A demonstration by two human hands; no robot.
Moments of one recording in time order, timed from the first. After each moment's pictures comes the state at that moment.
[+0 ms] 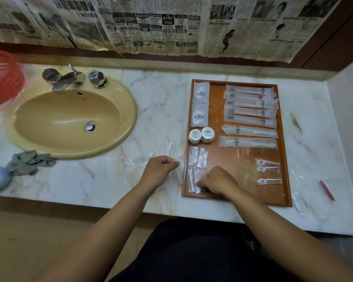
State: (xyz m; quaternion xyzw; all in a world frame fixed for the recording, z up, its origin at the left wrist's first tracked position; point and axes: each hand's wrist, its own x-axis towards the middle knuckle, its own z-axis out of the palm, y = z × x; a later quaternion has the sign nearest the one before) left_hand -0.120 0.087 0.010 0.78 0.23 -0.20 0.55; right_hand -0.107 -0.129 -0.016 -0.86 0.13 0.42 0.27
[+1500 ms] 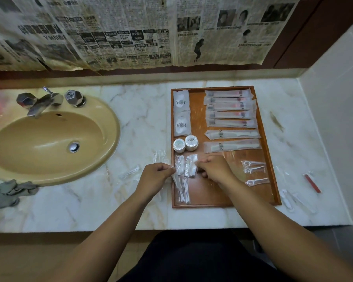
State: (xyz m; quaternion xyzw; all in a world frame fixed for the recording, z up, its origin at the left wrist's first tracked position) left_hand -0.096 0.060 0.012 0.80 0.20 -0.22 0.53; right_hand -0.069 -0.157 -0.019 -0.79 0.24 0.25 0.50
